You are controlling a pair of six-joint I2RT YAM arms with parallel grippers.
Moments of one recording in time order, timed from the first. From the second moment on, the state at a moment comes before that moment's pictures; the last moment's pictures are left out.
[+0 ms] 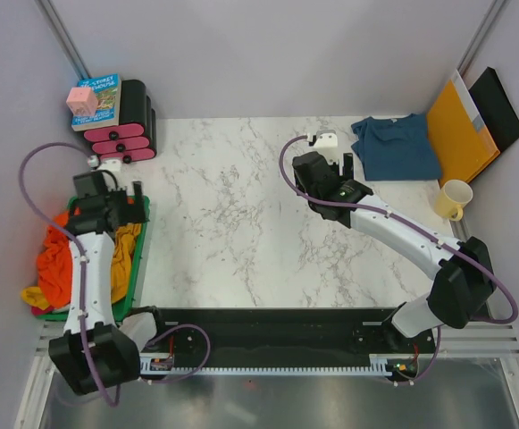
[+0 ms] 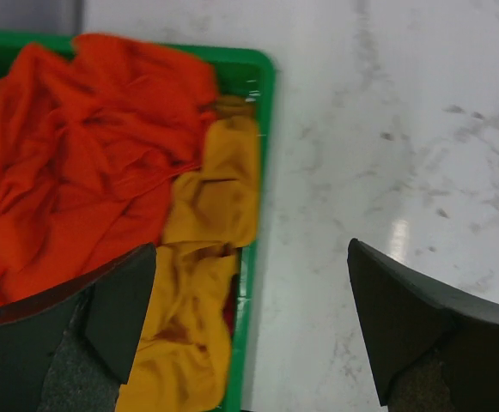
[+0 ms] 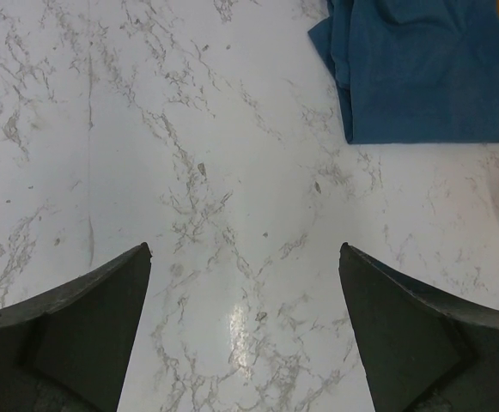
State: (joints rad) left arm 0.15 1.03 0.95 -0.66 0.01 0.15; right arm 0.71 1.50 1.25 -0.44 0.77 0.34
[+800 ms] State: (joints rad) left arm 0.86 1.26 0.97 -0.62 0.12 0.21; right arm 0.70 1.54 1.26 -0.44 0.76 0.27
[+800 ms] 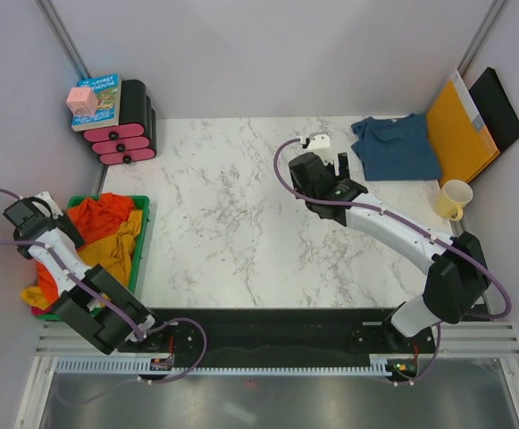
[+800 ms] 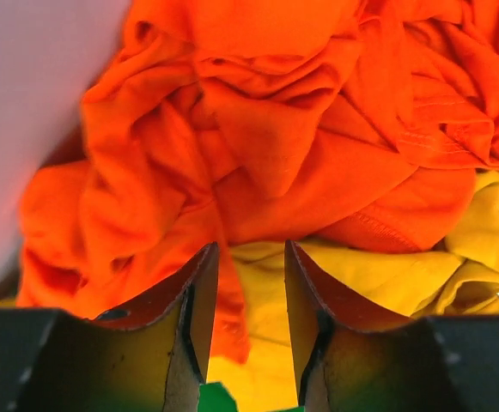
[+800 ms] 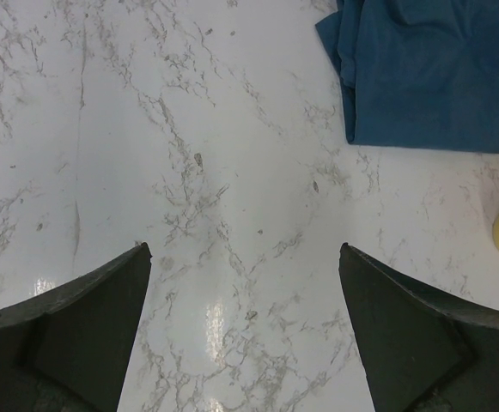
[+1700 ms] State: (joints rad) left arm 0.82 1.48 1.04 -0.44 0.20 0.24; right arm 0.70 1.54 1.26 -0.44 0.75 0.29
